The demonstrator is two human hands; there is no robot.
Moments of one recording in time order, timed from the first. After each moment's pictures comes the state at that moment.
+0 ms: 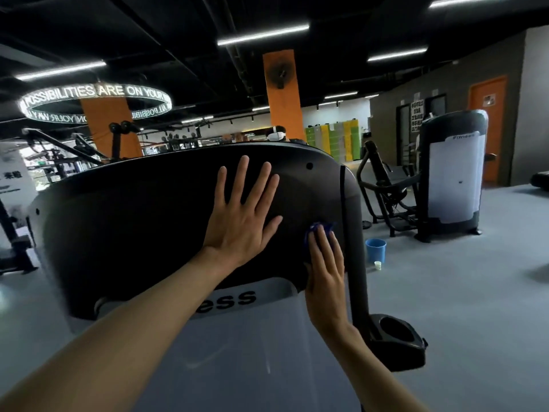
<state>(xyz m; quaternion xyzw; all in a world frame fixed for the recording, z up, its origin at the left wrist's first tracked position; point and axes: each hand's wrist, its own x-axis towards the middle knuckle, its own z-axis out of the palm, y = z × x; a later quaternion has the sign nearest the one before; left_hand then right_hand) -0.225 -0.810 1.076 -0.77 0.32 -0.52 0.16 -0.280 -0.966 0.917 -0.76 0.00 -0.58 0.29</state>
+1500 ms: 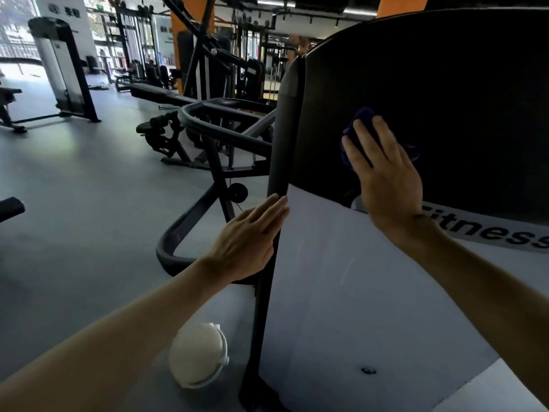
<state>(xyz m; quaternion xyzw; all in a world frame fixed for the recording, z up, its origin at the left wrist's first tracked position) -0.164 -0.310 0.868 -0.87 0.37 -0.31 -0.02 -0.173 -0.583 0.976 -0.87 -0.12 -0.44 -0.17</state>
